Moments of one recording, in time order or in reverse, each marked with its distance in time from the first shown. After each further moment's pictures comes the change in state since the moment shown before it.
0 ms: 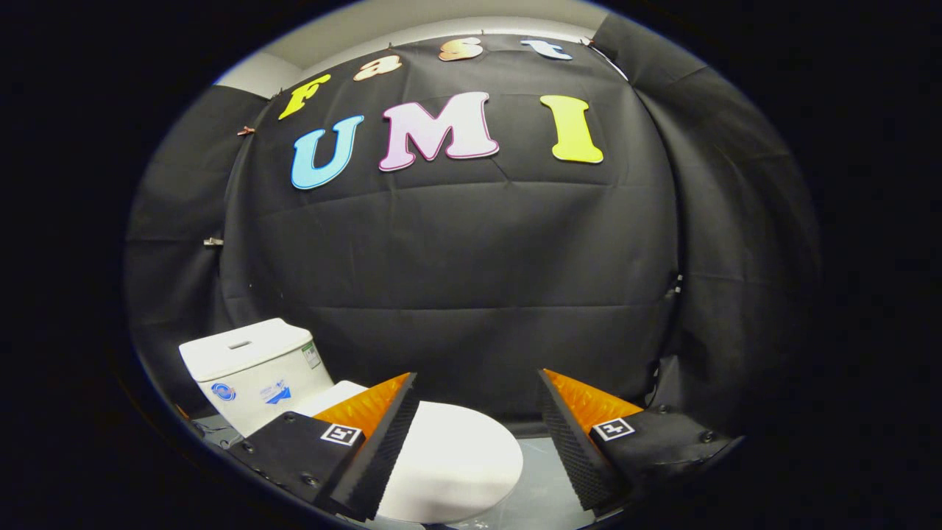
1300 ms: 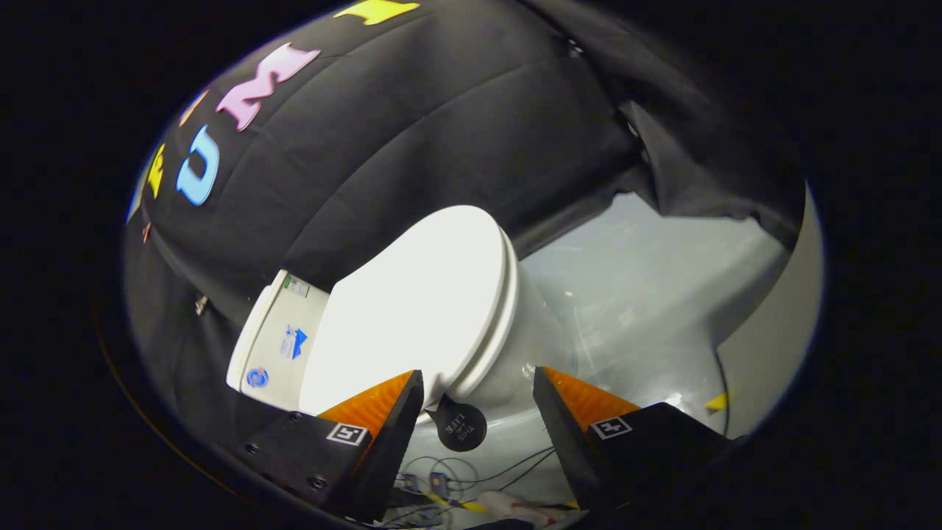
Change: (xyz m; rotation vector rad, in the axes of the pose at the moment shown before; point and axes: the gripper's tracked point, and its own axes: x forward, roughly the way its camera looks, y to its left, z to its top) arm -0.076 -0.002 -0.252 0.745 0.669 -0.052
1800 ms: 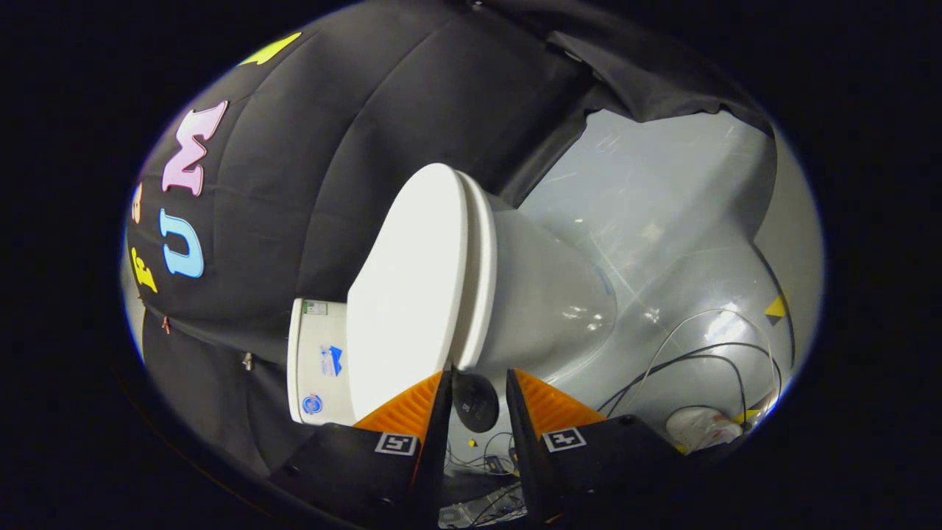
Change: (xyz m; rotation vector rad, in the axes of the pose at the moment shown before) arm 0.008 0.011 -0.031 0.294 0.136 0.092
